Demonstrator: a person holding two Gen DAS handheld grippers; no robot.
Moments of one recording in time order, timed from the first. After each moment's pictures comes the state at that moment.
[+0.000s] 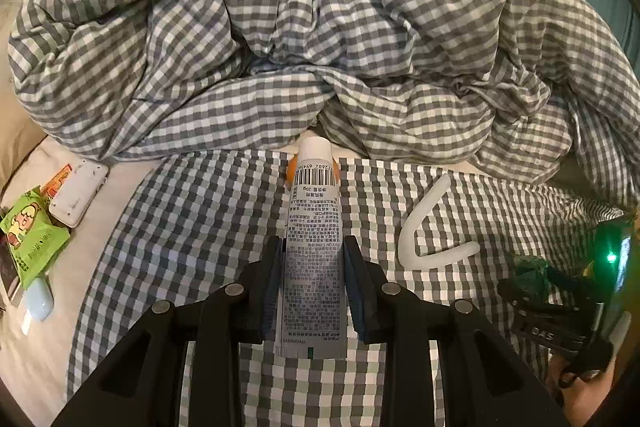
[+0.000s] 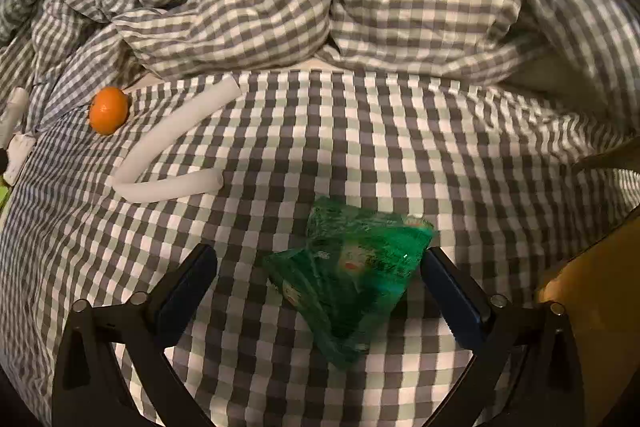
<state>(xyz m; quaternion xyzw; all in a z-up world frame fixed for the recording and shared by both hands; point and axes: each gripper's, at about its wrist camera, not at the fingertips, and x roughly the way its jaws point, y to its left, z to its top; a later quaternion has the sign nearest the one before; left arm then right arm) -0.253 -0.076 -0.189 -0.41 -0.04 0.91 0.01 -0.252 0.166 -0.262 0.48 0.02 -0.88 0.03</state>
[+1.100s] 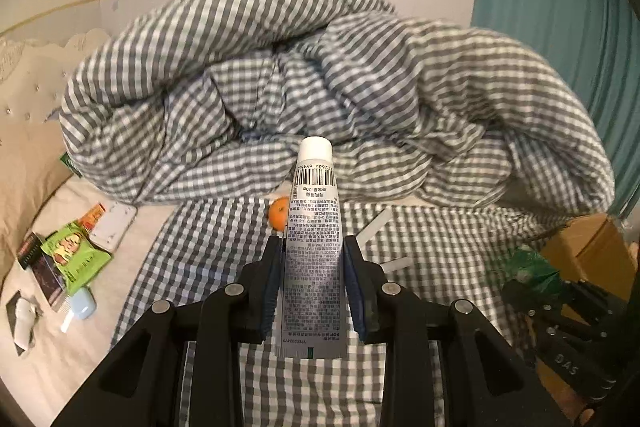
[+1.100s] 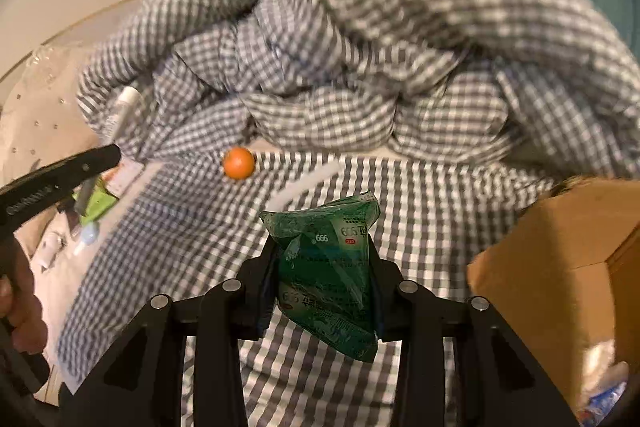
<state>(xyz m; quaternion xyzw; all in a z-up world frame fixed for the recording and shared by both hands) -0.173 -0.040 -0.083 -0.35 -0.02 0.94 0.02 -0.141 0.159 -0.112 0.37 -0.01 -0.92 0.14</state>
